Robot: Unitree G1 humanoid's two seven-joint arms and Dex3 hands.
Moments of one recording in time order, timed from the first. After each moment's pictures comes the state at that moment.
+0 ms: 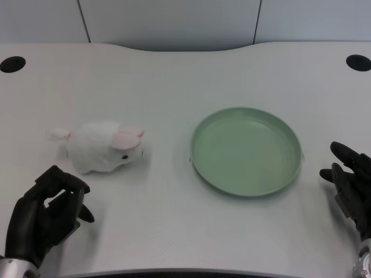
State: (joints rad) left arm -0.09 0.11 0.21 0.60 -0.21 -0.50 -0.32; right arm -0.41 -0.03 -0.25 1.25 0.01 -0.93 -0.13
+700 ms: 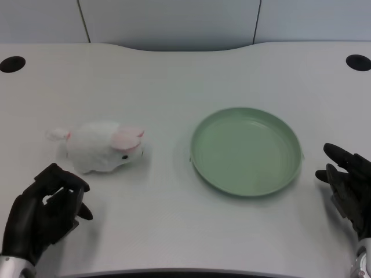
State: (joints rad) left arm -0.09 0.14 0.19 0.58 -0.19 -0.52 -0.33; right arm -0.41 -0.04 -0.22 1.25 -0.02 -0.93 -0.15
